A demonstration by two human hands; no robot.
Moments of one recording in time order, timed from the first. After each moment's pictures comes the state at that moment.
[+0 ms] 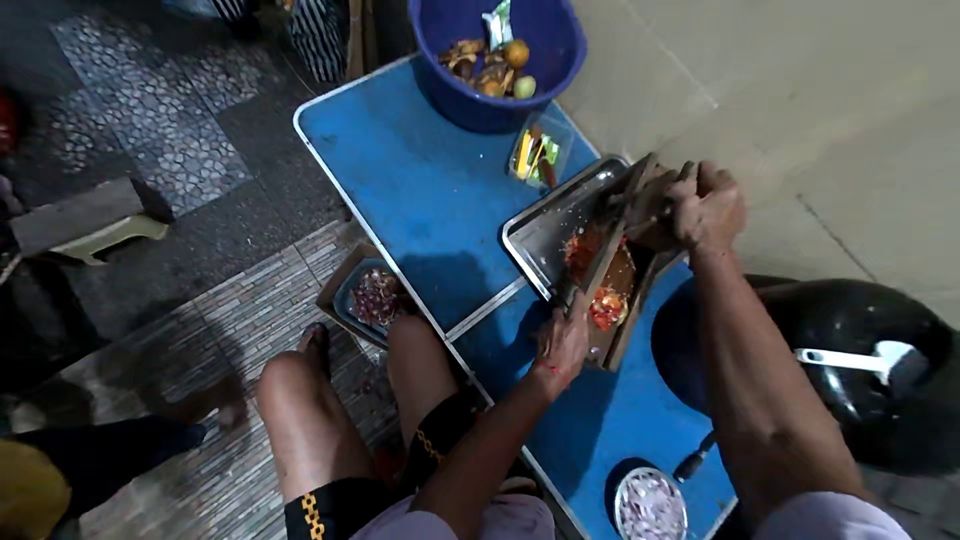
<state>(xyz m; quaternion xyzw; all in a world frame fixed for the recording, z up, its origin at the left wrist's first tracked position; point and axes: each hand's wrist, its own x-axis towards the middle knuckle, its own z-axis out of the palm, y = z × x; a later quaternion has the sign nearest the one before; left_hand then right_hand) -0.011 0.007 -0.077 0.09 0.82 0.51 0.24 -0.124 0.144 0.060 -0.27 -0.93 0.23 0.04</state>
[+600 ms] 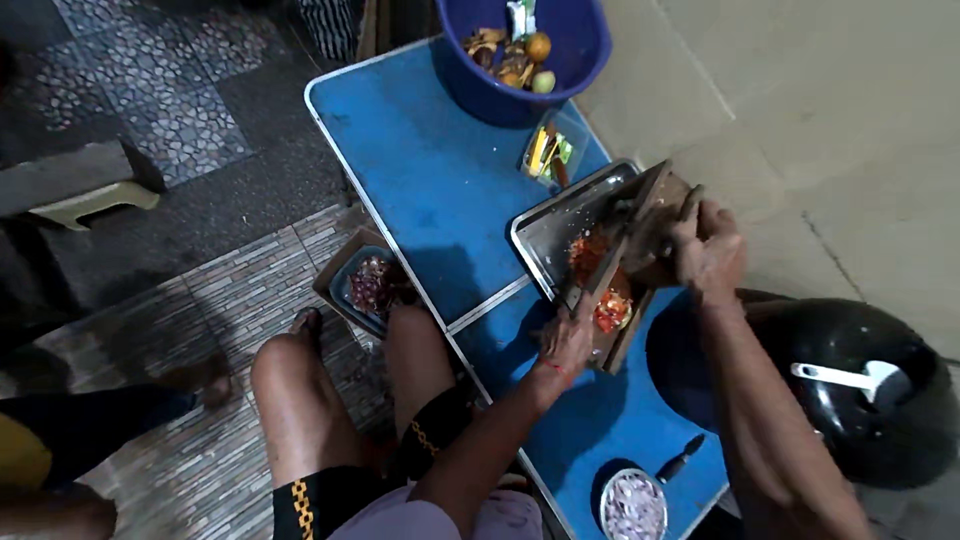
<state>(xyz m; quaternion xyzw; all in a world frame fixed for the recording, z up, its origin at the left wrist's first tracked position) -0.009 0.010 -0.079 0.09 0.82 0.50 0.26 -0.098 0.173 0.016 -0.23 -0.95 0.20 0.07</state>
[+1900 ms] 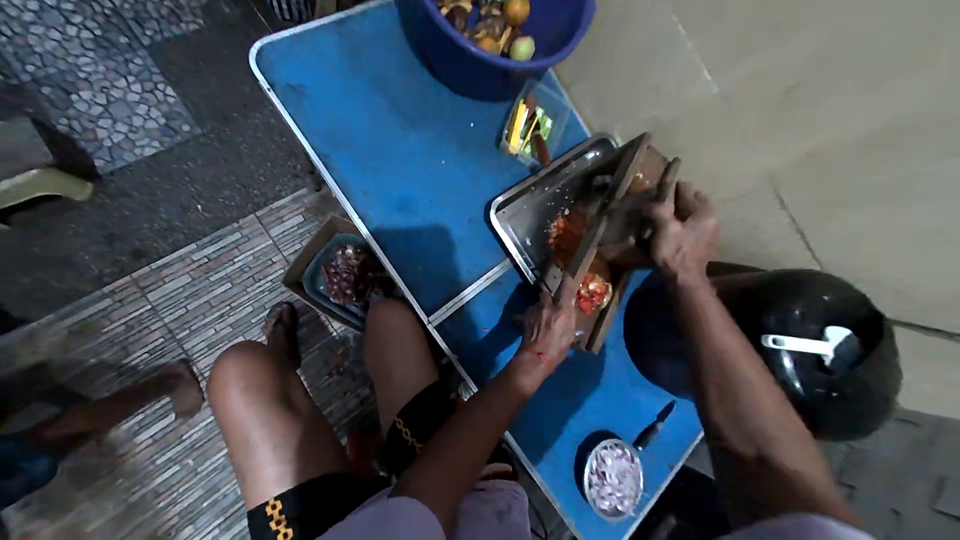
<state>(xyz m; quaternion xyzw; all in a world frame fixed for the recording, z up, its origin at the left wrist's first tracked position) -0.009 0.007 -0.083 0.11 0.82 0.50 0.26 -0.095 0.158 0.016 -0.27 -0.94 0.20 0.06</state>
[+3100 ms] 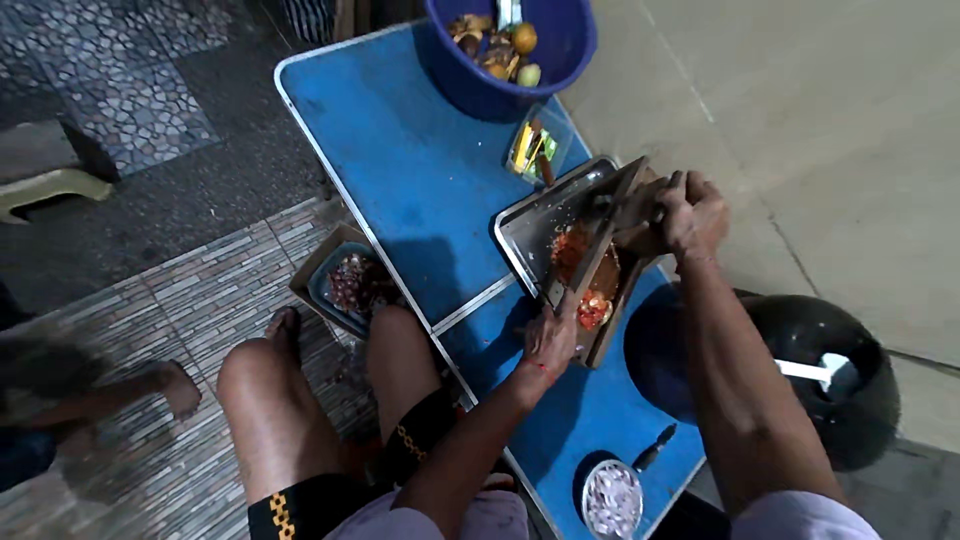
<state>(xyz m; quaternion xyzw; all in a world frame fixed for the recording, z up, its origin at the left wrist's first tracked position) -0.015 0.006 -0.079 0.10 0.83 0.49 0.26 -0.141 0.163 0.039 -0.27 -0.94 0.21 0.05</state>
